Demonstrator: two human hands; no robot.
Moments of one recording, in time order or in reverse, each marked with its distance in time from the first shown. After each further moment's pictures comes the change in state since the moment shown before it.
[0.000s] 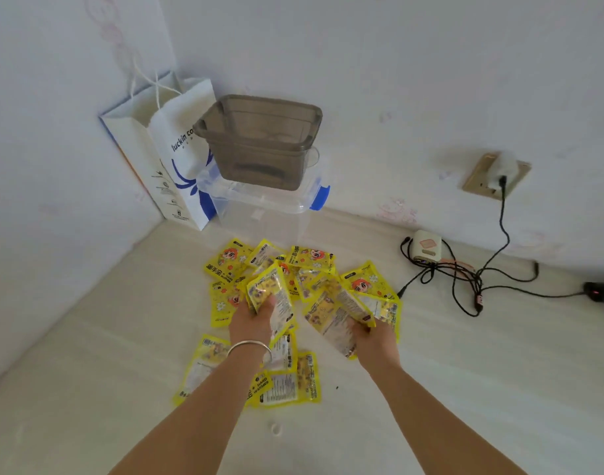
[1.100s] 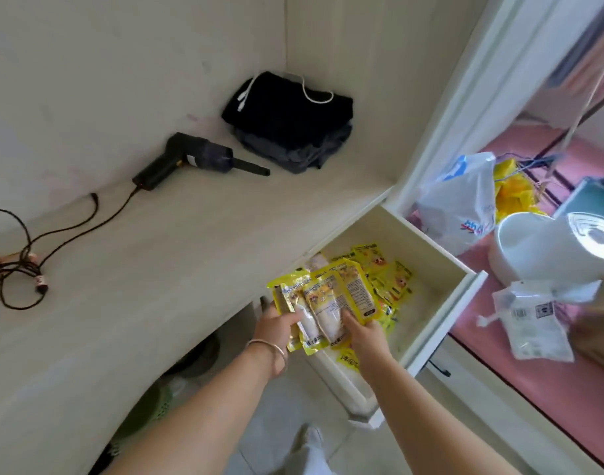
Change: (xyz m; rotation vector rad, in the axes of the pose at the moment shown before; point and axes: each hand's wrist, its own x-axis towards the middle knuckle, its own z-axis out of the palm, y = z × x) left_hand -0.455 -0.110 0.400 0.339 -1.216 -0.187; right_hand -0.217 0.401 -0.370 0.911 0.808 0.672
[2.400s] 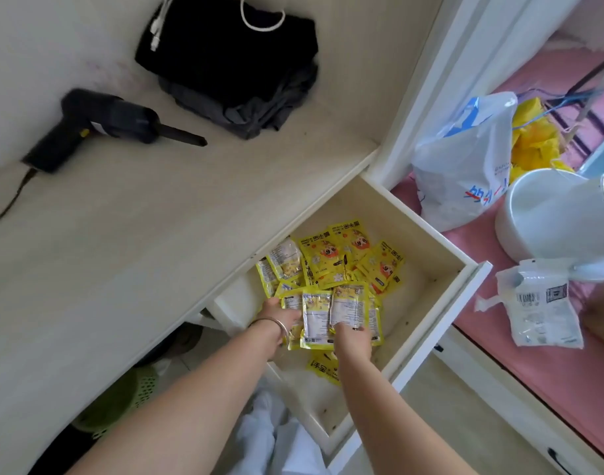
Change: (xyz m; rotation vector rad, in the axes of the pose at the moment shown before) left_hand 0.122 -0.032 0.098 0.516 0.101 -0.330; right_hand 0.127 0.024 -0.025 -0.008 0.269 0.443
